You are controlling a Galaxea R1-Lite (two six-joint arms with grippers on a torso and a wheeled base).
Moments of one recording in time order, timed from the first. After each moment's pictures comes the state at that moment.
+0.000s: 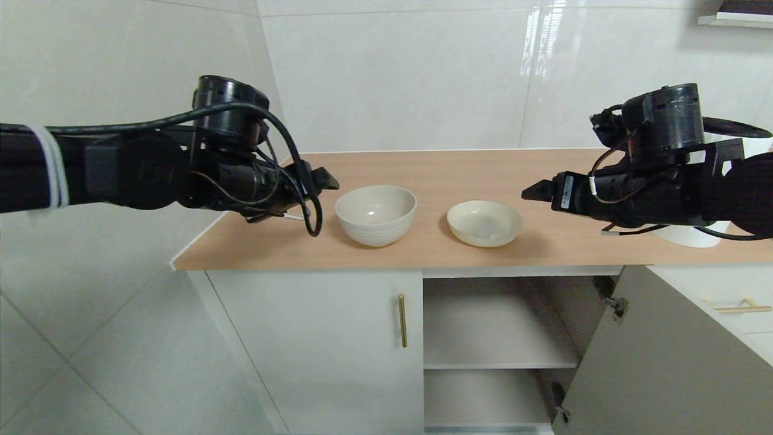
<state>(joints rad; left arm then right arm) -0.33 1.91 -1.56 0.18 0.12 -0.54 0.38 1.76 -1.34 0.00 -0.18 0.35</state>
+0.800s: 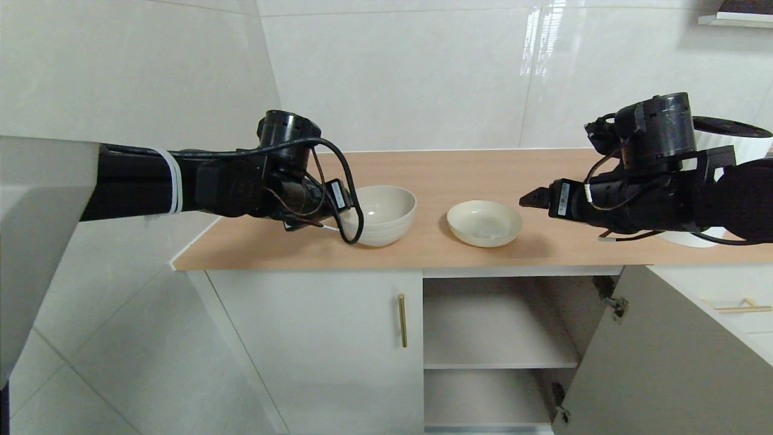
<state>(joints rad) -0.36 2.10 -1.69 0.18 0.15 -0.53 0.39 1.77 -1.32 -0.01 -0.18 0.35</state>
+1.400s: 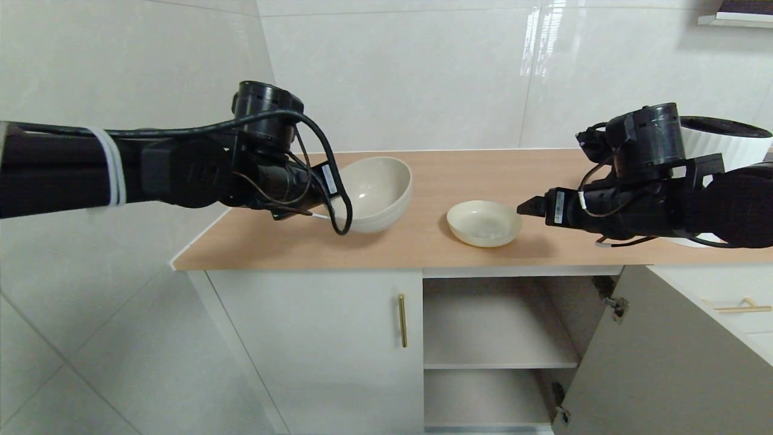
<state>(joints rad) -0.38 1.97 -1.63 0.18 0.15 -0.54 0.39 1.79 -1.31 -0.02 -0.18 0.31</state>
